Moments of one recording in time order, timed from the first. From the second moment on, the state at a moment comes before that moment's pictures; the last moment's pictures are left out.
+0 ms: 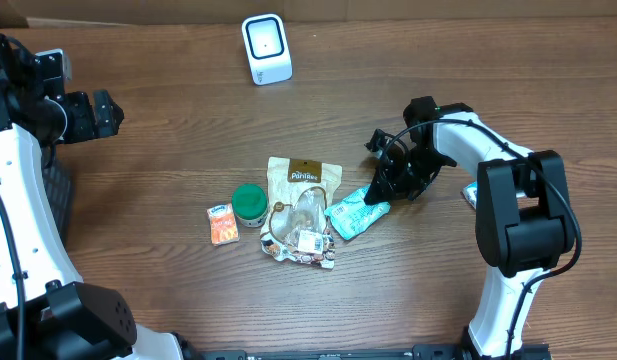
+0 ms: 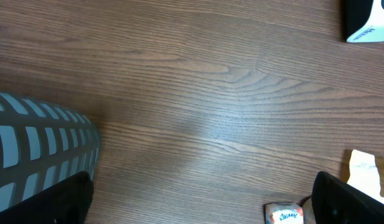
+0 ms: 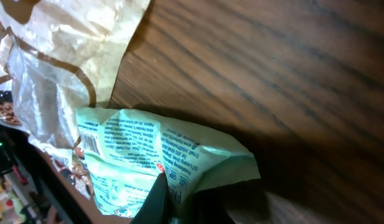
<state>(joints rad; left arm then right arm) 0.41 1.69 1.76 -1.15 0.16 0.16 0.17 2.10 1.37 -1.04 -0.61 -0.29</state>
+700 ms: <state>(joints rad) 0.41 1.69 1.76 -1.15 0.16 0.16 0.09 1.79 1.66 -1.21 -0.69 -0.04</state>
